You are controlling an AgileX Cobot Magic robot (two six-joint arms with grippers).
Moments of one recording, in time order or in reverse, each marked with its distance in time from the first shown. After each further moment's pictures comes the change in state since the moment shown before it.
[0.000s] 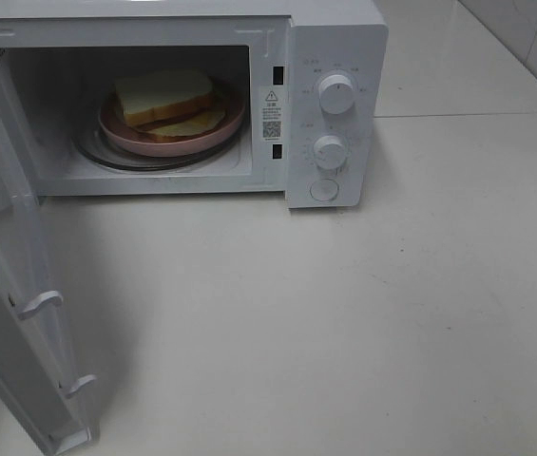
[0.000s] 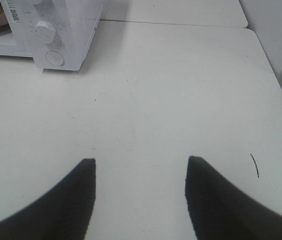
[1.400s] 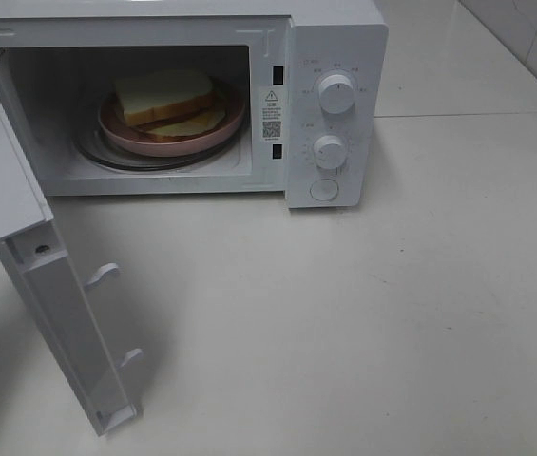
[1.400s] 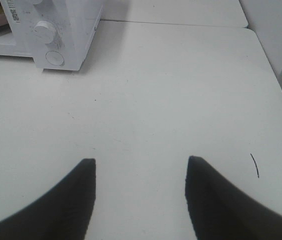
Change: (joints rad) left arm 0.005 0.534 0.172 -0.035 -0.916 0.121; right arm 0.000 0.000 0.000 0.000 0.000 0.000
